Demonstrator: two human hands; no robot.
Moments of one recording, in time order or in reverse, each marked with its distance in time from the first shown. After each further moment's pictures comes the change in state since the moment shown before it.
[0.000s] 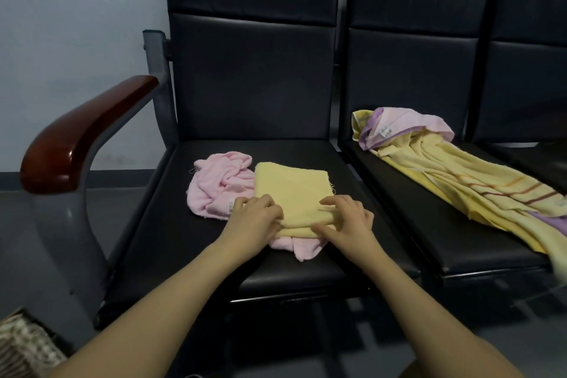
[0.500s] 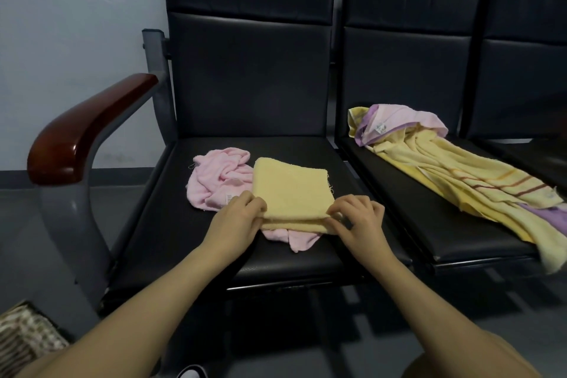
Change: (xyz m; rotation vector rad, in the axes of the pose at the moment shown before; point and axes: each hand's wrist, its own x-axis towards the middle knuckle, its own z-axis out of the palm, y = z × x) left_hand -0.026 -0.014 0.007 -0.090 0.188 -0.033; right_hand -0.022 0.019 -0.007 -0.137 0.208 -0.241
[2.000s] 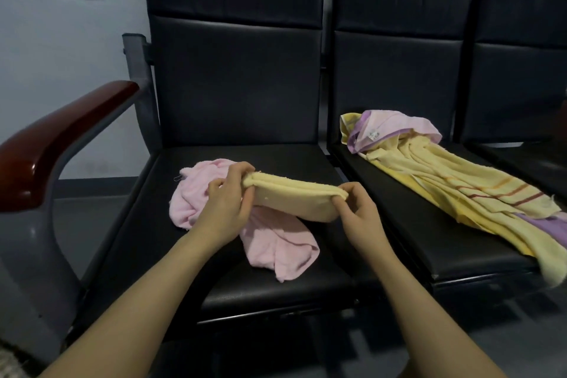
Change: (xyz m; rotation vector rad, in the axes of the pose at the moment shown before) left_hand 0.052 0.005 -0.014 -0.338 0.118 -0.094; right_hand 0.043 0.000 -0.014 0.657 0.064 0.414
